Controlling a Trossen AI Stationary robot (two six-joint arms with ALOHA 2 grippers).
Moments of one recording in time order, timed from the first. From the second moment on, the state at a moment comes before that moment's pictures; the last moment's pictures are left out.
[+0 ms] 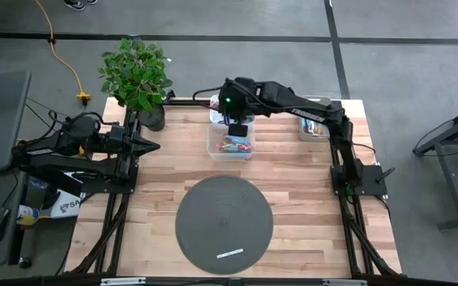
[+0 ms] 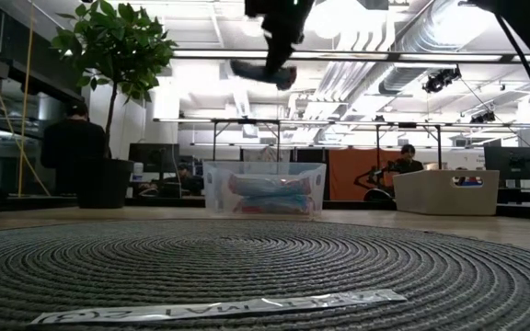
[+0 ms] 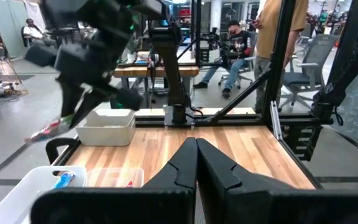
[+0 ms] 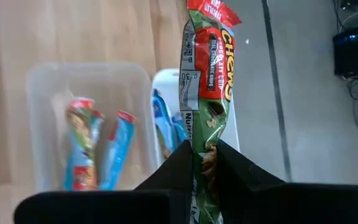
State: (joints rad) left arm 0.00 0.40 0.78 -0.42 0.01 0.02; right arm -0.26 2.06 2.28 -1.20 0.33 -0.30
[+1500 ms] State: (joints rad) left arm 0.00 0.40 0.78 -0.42 0.01 0.02; right arm -0.36 2.33 2.02 -1.27 -0.12 -0.33
